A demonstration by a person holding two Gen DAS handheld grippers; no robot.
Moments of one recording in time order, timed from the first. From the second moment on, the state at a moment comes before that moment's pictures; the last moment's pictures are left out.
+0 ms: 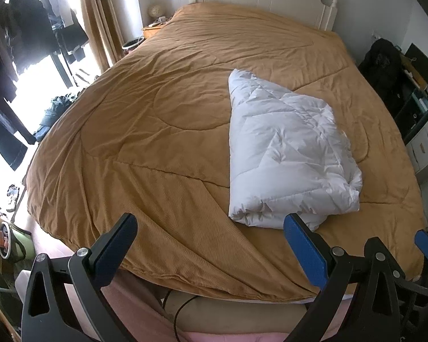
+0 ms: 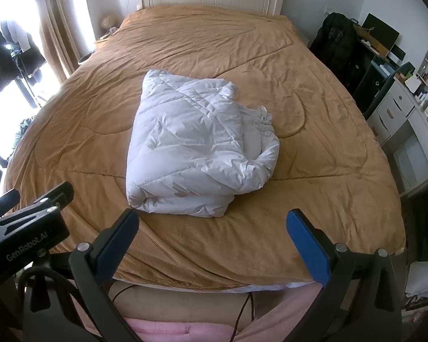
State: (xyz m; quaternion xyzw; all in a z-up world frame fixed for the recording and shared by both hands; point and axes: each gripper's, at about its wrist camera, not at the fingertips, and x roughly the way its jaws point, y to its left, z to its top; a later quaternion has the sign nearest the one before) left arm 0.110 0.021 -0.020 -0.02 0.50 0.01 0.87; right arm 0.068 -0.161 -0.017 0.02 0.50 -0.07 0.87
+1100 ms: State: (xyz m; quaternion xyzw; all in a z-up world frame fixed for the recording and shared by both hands) left arm 0.104 0.012 -0.018 -0.02 0.50 0.01 0.87; right arm 0.061 -0.165 -0.011 0.02 0.49 -0.08 0.87
